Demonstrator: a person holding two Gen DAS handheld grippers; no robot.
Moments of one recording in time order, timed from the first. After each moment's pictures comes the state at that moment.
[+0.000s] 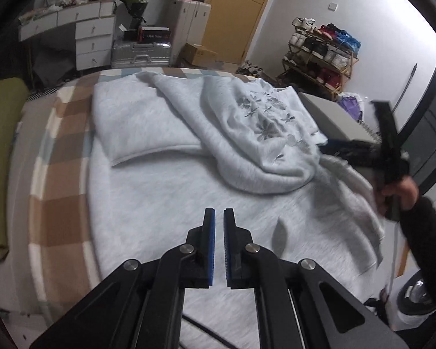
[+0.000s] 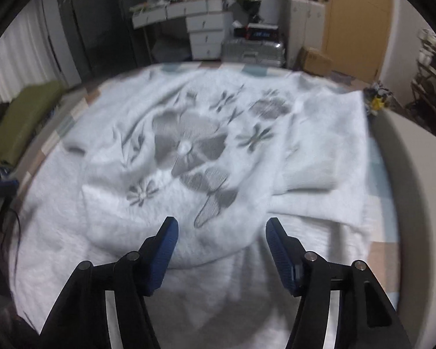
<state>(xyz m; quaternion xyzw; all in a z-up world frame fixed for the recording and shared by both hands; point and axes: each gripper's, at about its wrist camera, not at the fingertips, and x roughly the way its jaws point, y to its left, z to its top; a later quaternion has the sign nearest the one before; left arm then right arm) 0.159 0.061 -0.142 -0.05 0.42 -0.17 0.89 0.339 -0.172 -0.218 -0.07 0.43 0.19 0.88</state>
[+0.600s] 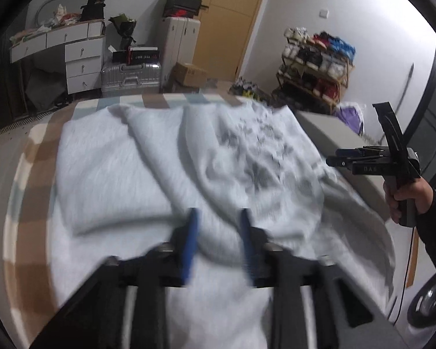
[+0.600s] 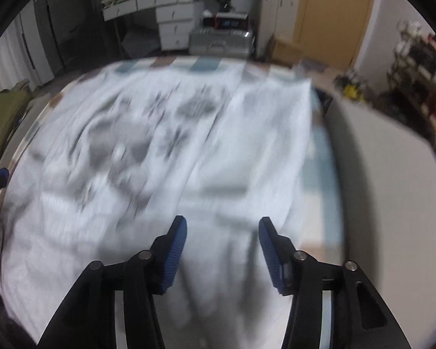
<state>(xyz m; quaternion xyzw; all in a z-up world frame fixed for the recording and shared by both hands) 0.234 0.016 -0.142 -0.06 0.36 -0.20 0.91 0.413 -0.198 -0.189 -0.09 0.45 0.12 0.88</state>
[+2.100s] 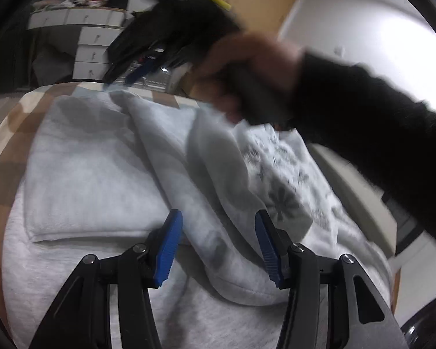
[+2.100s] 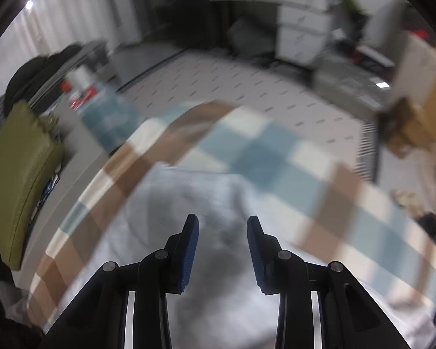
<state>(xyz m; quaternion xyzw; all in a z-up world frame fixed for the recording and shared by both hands) 0.242 0.050 -0.168 -0.16 0.32 -0.19 0.91 0.577 0.198 -0.206 -0.19 0.47 0.38 0.77</state>
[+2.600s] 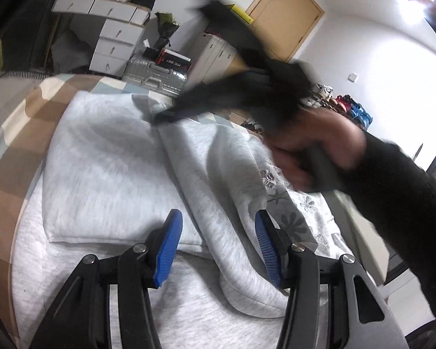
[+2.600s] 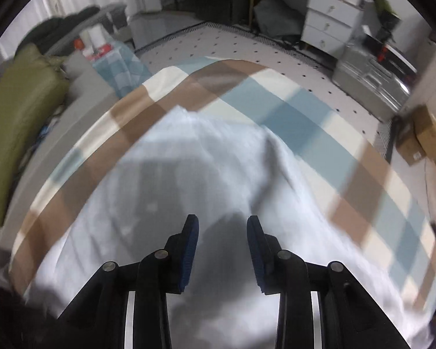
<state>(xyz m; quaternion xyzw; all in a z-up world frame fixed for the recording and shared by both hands) 0.249 0.062 -0.166 -0.20 0.31 -0.16 0.91 0.520 0.106 -0.201 -0.20 0.48 0.39 0.76</state>
